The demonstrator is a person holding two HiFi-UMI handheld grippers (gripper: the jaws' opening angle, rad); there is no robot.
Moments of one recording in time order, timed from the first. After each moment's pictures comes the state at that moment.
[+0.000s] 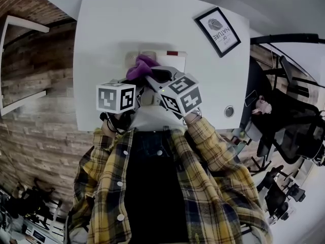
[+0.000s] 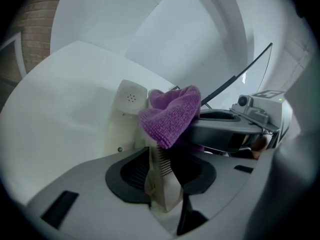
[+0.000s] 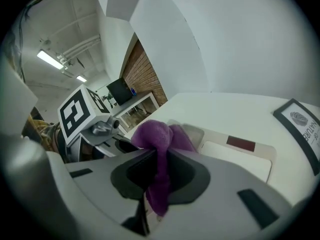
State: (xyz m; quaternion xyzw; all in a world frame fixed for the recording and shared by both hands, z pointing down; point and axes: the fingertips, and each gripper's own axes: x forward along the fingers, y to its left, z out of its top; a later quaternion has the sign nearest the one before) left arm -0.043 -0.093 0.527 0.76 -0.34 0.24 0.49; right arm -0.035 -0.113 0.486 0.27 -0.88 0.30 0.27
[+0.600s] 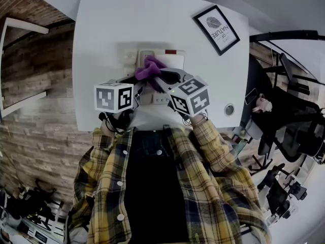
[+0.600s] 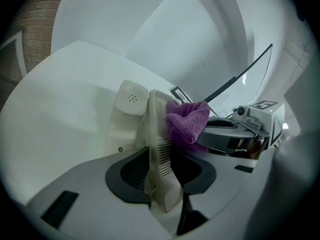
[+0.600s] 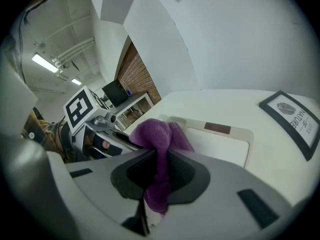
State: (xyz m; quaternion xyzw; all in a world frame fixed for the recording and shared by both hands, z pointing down) left arm -0.043 -0.093 0.526 0.76 -0.34 0.24 0.49; right arm 0.000 -0.106 0.492 0.29 -0.86 0.32 0.27
